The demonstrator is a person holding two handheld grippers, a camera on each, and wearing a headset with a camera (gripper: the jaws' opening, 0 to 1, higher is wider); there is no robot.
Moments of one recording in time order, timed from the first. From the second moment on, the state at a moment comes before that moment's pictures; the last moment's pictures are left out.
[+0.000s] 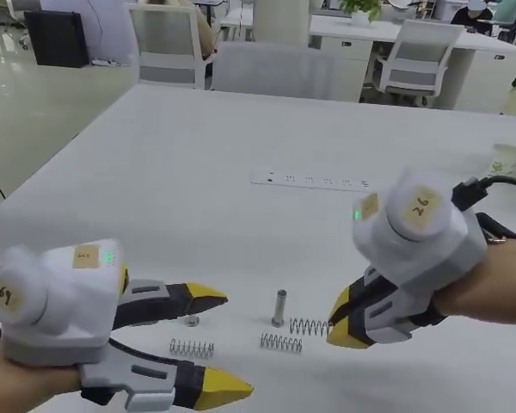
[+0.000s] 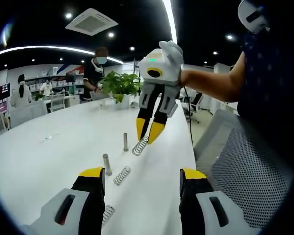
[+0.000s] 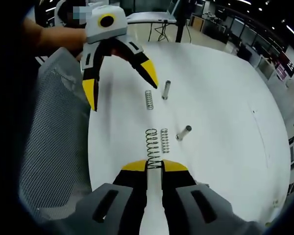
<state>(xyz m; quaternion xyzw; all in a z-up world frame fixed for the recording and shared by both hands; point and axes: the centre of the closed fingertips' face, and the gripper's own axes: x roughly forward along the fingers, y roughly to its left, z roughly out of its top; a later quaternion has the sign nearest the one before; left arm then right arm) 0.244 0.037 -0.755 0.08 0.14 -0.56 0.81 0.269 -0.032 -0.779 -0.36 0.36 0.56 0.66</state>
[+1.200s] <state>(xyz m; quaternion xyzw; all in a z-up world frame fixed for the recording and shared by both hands) 0.246 0.019 -0.756 0.09 0.12 -0.60 0.79 0.252 -0.003 -0.774 -0.37 0.34 0.59 0.63</state>
